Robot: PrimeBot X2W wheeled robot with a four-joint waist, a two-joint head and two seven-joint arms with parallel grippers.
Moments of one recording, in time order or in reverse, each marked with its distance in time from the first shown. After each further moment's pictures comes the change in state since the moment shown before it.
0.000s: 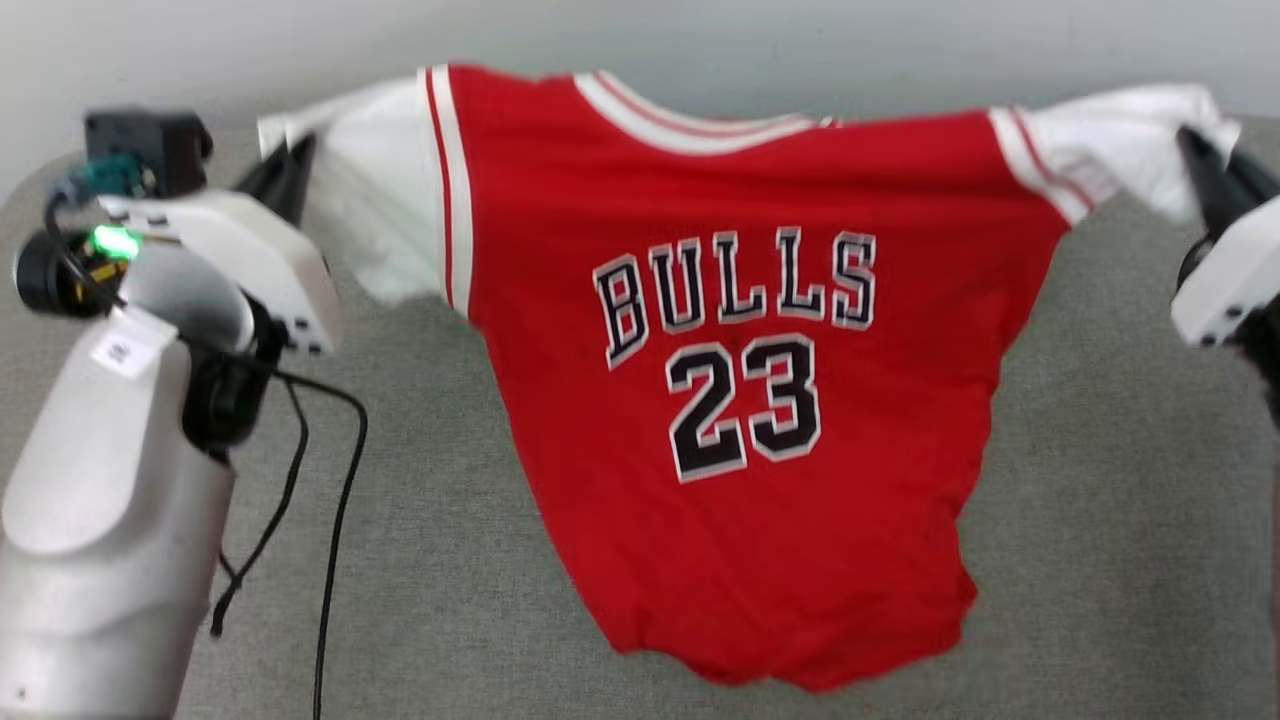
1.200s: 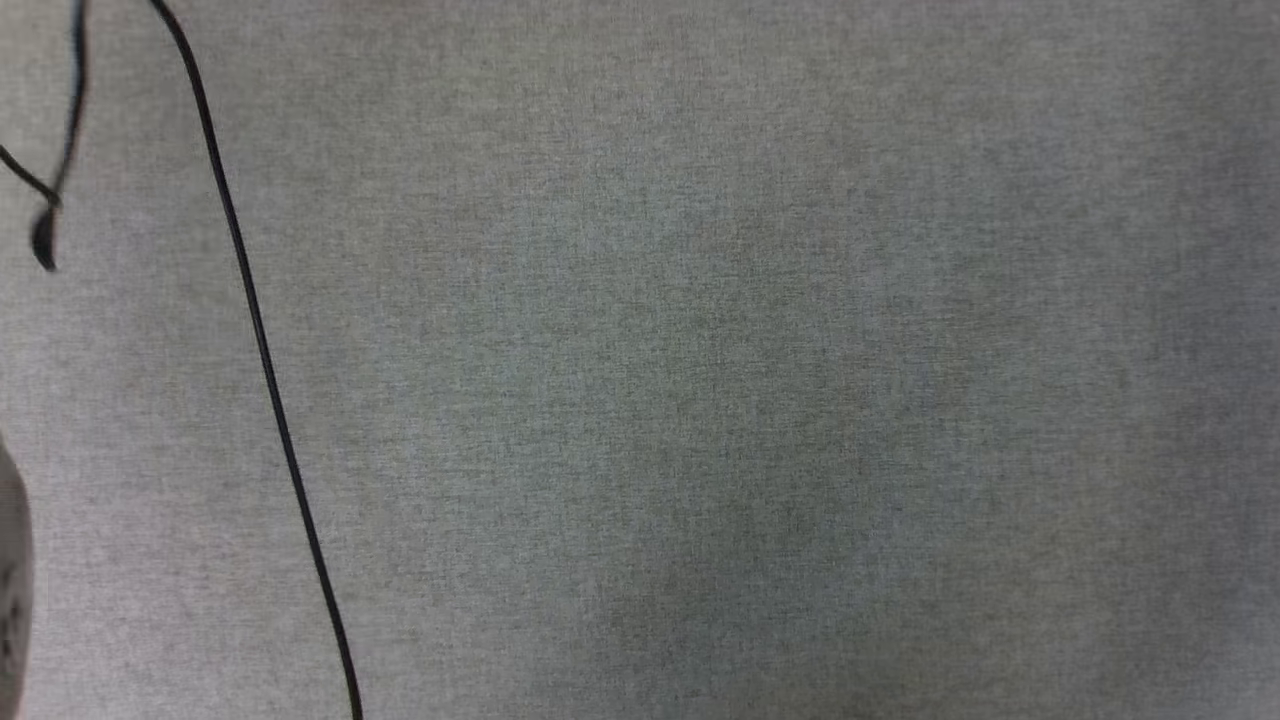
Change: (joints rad) left arm -0.765 0.023 0.012 0.494 -0.036 -0.103 -0.333; right arm -0.821 -0.012 0.105 0.511 -0.027 0.000 -0.306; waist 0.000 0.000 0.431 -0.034
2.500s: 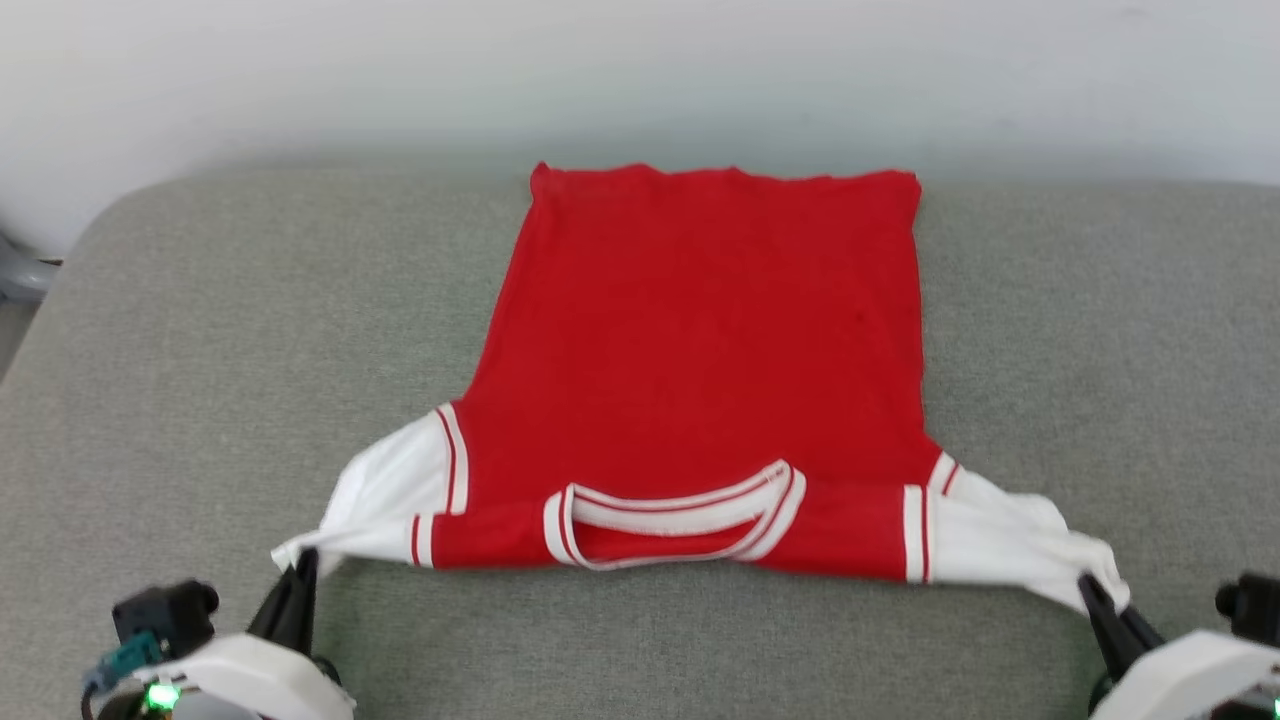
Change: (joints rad) left arm 1.332 0.008 -0.072 -0.461 -0.273 0.175 -0.095; right arm 1.411 0.088 -0.102 -0.483 0.202 0.000 0.062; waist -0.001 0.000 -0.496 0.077
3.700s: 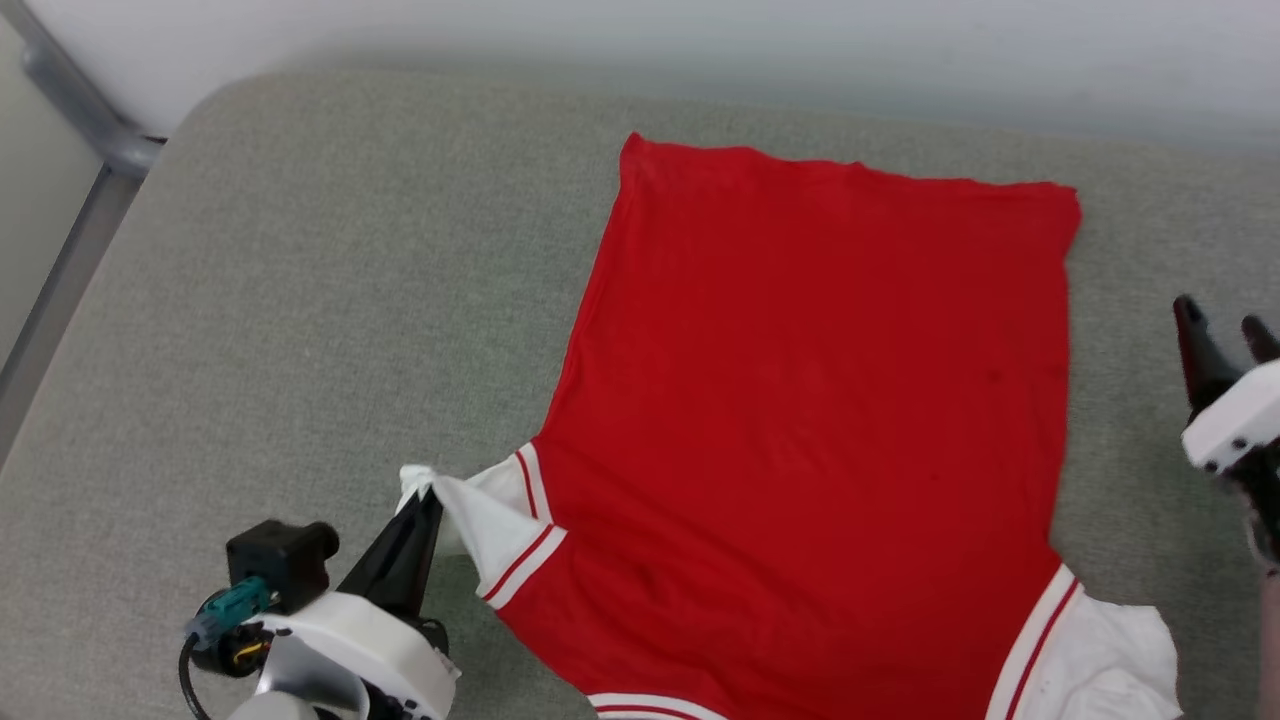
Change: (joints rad) left arm 0.032 0.021 -0.132 -0.342 0.093 0.030 0.086; right arm -0.431 -0.027 -0.164 0.197 -0.125 -0.001 0.026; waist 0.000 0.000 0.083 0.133
